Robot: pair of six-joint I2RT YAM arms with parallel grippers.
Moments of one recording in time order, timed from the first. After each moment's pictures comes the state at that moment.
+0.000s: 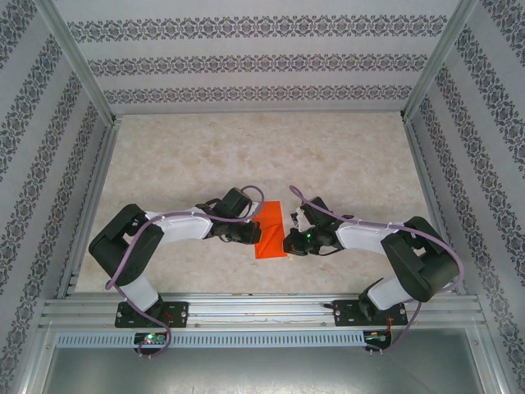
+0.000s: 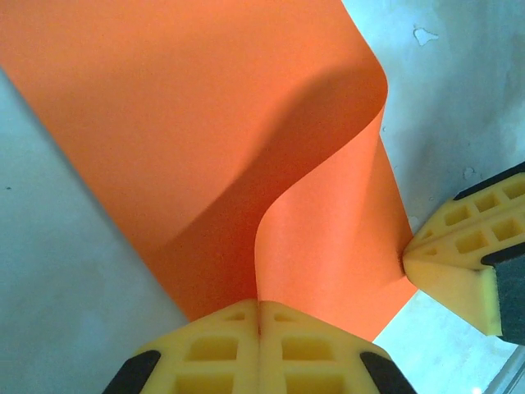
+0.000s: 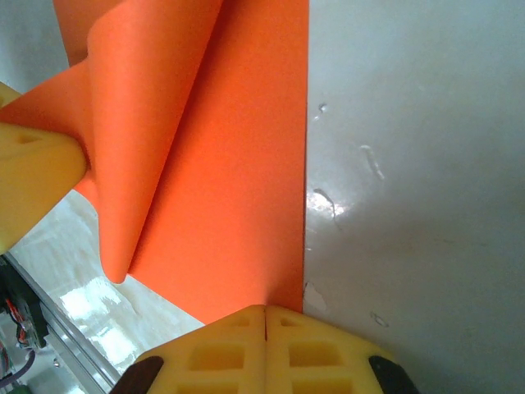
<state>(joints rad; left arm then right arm) -0.69 1.68 0.83 -0.19 0.37 -0.50 0.57 1.49 0.54 -0.17 -0.55 0.68</state>
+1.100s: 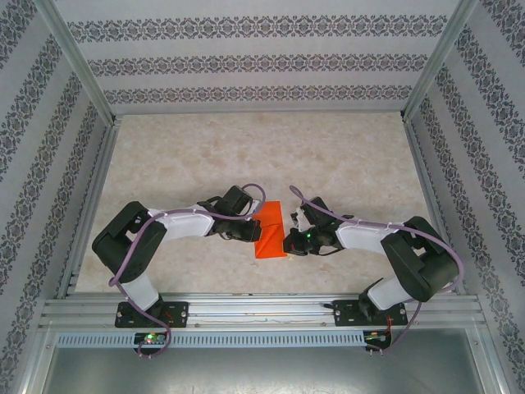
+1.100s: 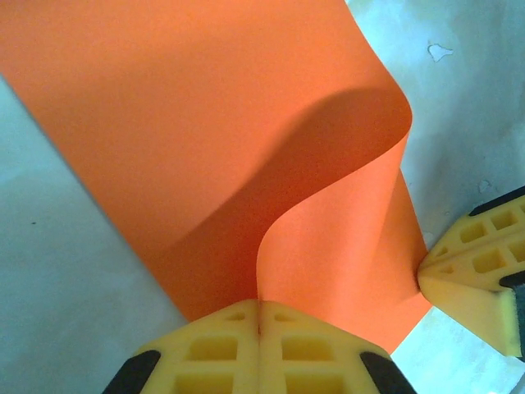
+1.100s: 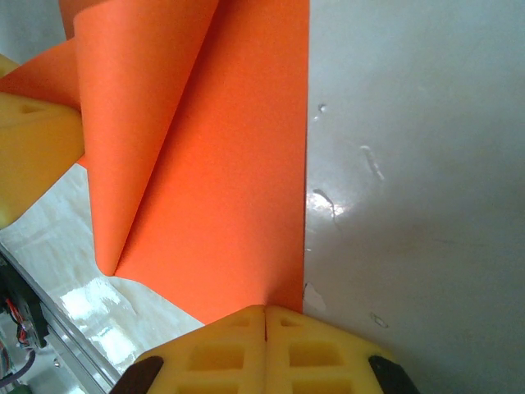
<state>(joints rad) -0.68 1.71 0.86 -0.20 0.36 -0.47 0.56 1.50 0.54 -0.17 -0.55 0.68</state>
